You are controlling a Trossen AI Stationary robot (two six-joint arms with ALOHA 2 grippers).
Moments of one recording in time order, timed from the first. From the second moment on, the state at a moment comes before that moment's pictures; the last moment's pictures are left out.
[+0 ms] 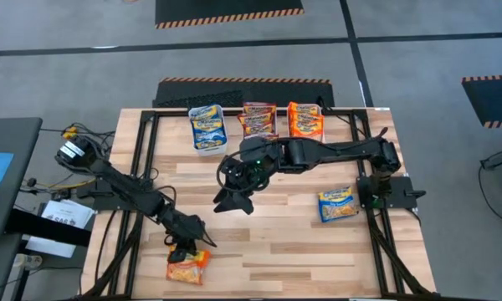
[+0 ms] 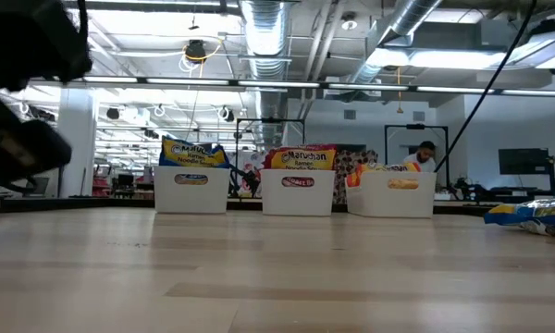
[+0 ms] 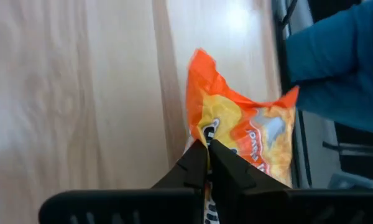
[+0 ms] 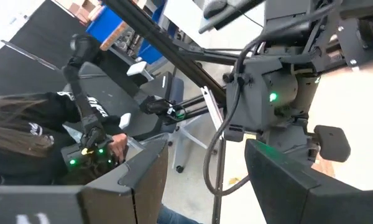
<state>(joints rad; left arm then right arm) -0.54 1.38 0.52 0.11 0.23 -0.68 0.09 1.91 1.93 -0.35 -0.47 0.63</state>
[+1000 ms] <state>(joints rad) -0.48 1.00 0.52 -0.21 -0.01 -0.68 0.01 1.98 1.93 -0.54 -0.54 0.33</state>
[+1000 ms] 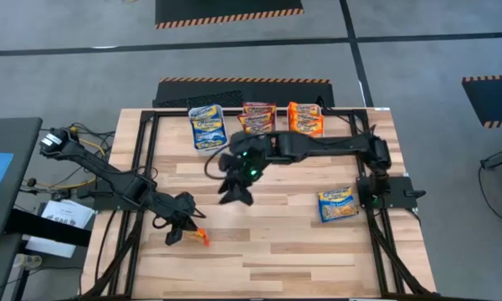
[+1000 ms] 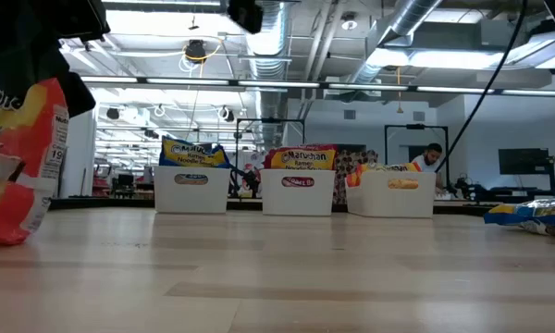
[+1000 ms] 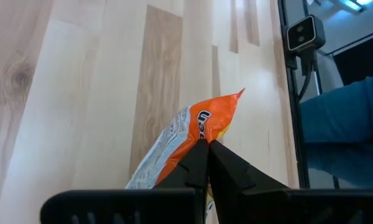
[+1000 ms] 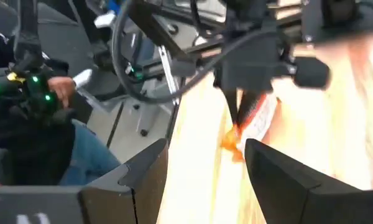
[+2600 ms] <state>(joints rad) -0.48 1.00 0.52 -0.20 -0.03 -0.78 0.18 2.28 1.93 -0.23 -0.06 0.64</state>
